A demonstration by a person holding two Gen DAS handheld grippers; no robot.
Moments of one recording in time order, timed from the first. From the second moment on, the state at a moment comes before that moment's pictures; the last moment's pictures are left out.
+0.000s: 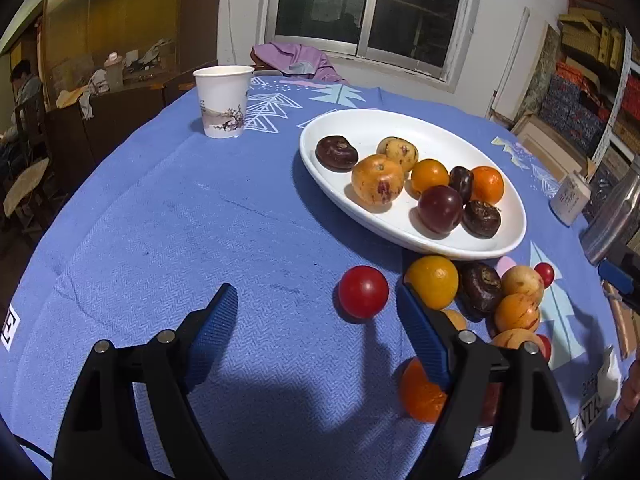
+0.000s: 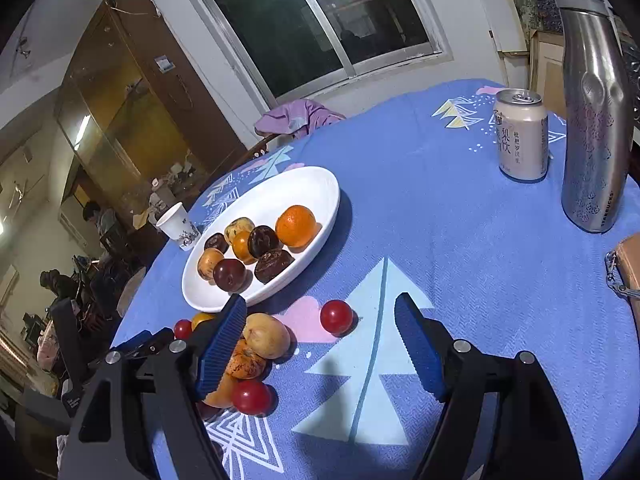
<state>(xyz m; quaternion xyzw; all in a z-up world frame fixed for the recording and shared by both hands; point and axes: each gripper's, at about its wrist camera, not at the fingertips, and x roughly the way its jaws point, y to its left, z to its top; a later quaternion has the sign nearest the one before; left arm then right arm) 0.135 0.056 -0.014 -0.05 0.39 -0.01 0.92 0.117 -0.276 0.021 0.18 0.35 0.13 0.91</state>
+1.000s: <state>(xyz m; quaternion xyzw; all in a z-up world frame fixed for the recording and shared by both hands) 0.166 0.045 -0.029 -0.06 0.42 -0.07 0.90 0.124 -0.265 0.007 0.15 0.38 0.12 0.90</state>
